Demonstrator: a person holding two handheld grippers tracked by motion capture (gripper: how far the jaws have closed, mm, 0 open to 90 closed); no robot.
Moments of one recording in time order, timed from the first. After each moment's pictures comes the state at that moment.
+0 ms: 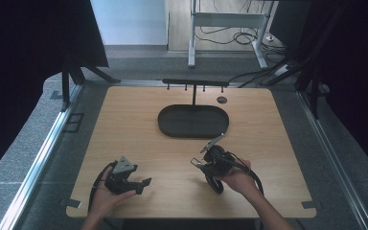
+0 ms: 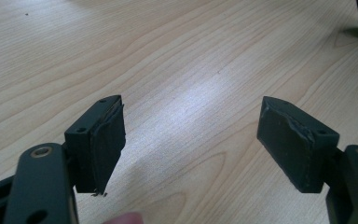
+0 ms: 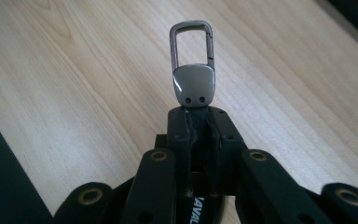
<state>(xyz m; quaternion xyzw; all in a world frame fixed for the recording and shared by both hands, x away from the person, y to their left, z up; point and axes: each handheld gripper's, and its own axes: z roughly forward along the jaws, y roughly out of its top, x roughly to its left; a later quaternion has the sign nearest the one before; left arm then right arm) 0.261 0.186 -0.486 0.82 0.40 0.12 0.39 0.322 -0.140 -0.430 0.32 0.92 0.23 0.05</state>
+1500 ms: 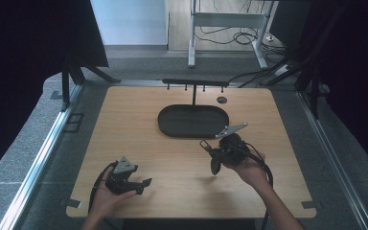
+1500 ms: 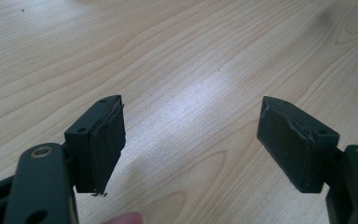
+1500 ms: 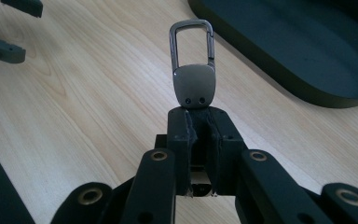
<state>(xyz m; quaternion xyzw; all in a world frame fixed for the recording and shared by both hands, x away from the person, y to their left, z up) 0.262 0.185 -0.488 0.82 0.40 0.12 0.38 0.329 -0.173 -0.388 0.35 0.88 0.31 0.10</state>
